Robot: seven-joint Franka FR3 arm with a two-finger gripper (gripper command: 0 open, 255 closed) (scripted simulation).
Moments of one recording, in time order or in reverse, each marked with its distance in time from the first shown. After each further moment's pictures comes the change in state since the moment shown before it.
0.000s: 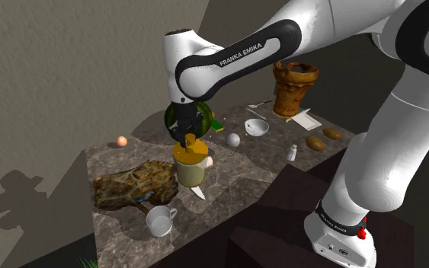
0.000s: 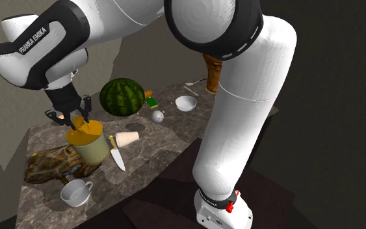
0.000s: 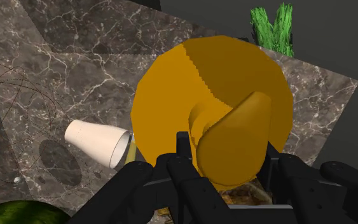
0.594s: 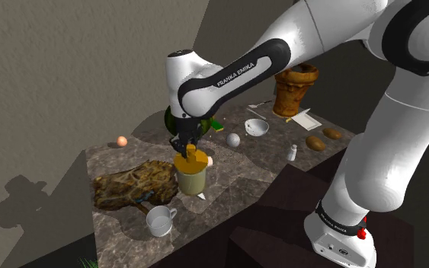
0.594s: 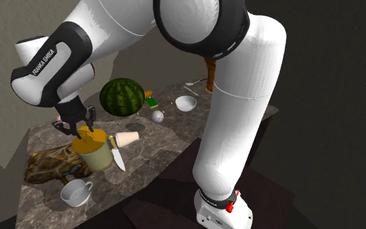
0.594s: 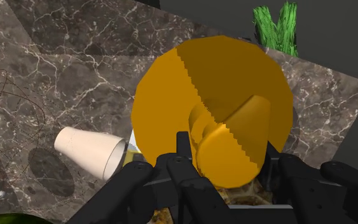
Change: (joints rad) arm 0.001 0.052 0.001 -0.071 -0.014 0.122 0.011
